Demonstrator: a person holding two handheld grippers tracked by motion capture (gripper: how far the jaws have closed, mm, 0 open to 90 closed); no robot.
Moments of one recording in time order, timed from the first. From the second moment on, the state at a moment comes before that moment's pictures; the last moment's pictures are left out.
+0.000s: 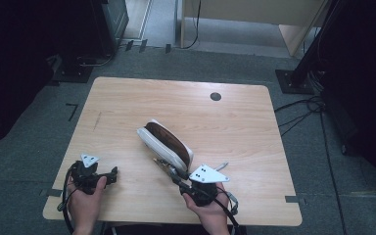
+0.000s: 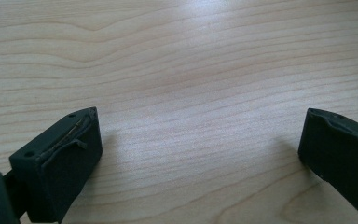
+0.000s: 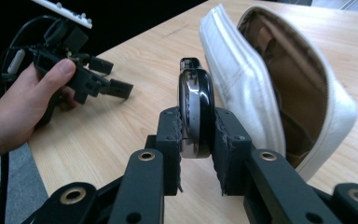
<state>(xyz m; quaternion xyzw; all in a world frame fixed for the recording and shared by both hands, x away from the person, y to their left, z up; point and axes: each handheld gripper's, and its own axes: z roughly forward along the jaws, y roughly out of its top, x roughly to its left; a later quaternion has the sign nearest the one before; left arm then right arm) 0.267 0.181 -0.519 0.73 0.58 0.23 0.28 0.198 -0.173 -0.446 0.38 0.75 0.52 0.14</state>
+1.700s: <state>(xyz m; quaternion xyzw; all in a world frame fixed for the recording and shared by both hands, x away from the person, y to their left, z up) 0.267 0.181 -0.519 0.73 0.58 0.23 0.28 0.245 -0.194 -0.421 0.41 0.73 0.51 0.18</state>
